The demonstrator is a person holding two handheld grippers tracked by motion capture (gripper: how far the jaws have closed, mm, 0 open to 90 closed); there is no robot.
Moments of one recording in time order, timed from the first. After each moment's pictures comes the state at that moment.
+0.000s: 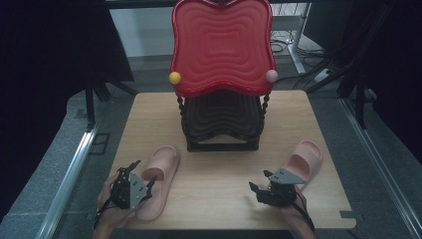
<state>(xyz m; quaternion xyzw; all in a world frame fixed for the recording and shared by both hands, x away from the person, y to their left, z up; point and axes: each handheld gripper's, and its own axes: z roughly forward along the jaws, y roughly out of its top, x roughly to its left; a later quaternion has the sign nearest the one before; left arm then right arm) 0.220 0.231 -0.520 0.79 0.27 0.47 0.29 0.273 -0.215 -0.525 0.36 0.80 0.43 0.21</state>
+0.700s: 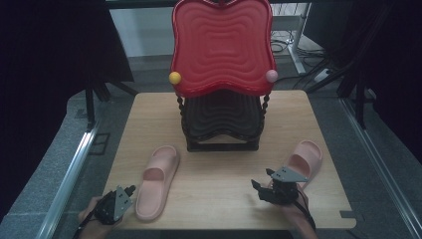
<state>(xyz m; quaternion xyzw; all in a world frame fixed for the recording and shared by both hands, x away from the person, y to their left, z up) 0.188 0.272 -0.545 0.84 0.30 0.38 0.23 0.278 -0.220 -0.524 0.37 0.79 0.43 0.22</state>
